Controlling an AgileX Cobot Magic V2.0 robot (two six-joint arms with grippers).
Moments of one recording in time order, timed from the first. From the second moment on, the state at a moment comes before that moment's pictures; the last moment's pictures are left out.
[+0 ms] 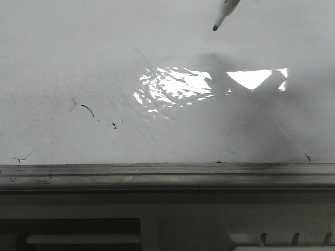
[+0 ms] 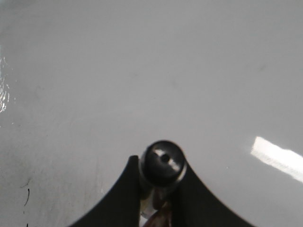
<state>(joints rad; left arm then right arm) -0.34 0.41 -0.53 -1.03 0.63 1.03 0.72 0.91 -0.44 0.23 -0.45 -0.55</state>
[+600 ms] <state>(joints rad) -0.34 0.41 -0.53 -1.03 0.63 1.03 0.75 1.08 -0.45 0.28 -0.56 -0.51</state>
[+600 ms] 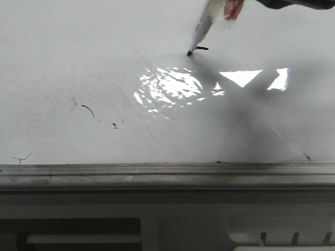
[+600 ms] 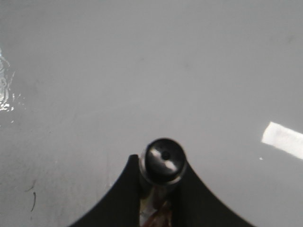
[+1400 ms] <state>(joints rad) -0.34 0.41 -0.53 -1.03 0.65 1.03 0.68 1.01 -0.55 0.35 -0.21 -0.61</state>
